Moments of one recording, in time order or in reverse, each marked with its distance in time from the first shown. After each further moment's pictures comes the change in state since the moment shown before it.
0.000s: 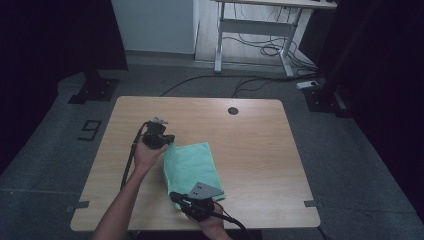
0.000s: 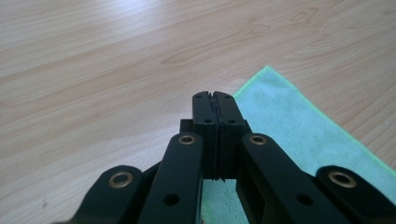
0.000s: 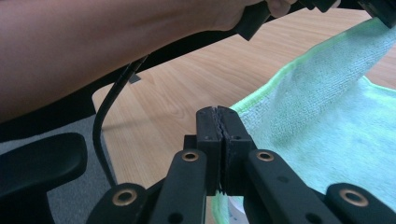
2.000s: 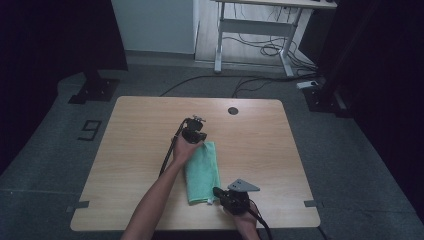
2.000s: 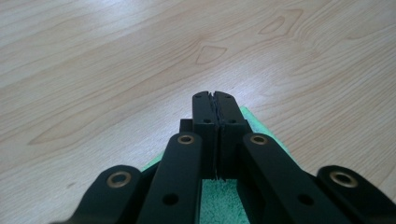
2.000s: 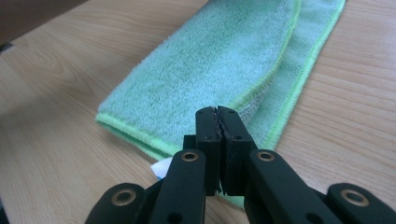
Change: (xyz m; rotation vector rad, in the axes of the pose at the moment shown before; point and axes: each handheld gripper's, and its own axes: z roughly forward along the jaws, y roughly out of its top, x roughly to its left) left arm -0.060 0.042 0.109 0.055 -0.039 0.058; right arm -0.078 -0.052 -0.065 0.127 -0.285 0.186
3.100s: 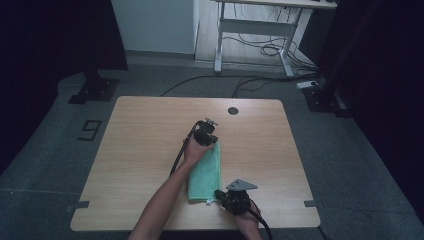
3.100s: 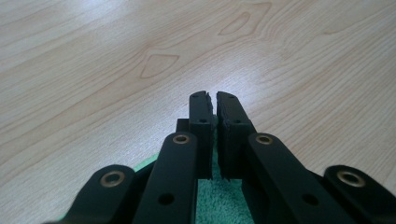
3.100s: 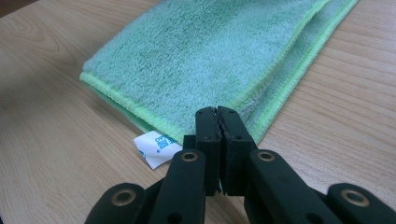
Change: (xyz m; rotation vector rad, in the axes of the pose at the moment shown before) left arm -0.028 0.007 0.029 0.023 -0.039 0.070; right arm -0.003 -0.001 0.002 0.114 -0.021 -0.027
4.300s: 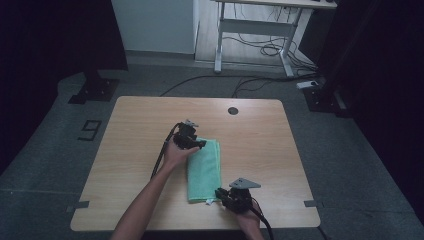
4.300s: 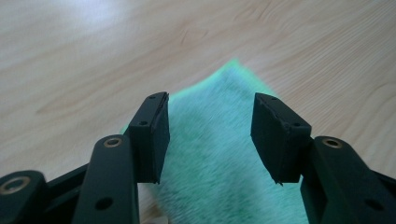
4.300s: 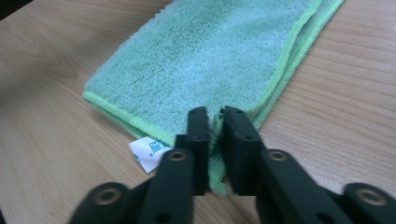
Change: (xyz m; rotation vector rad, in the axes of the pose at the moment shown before) left arm 0.032 -0.039 -0.057 -0.052 -0.027 -0.027; right arm -0.007 0.000 -0.003 -0.020 0.013 0.060
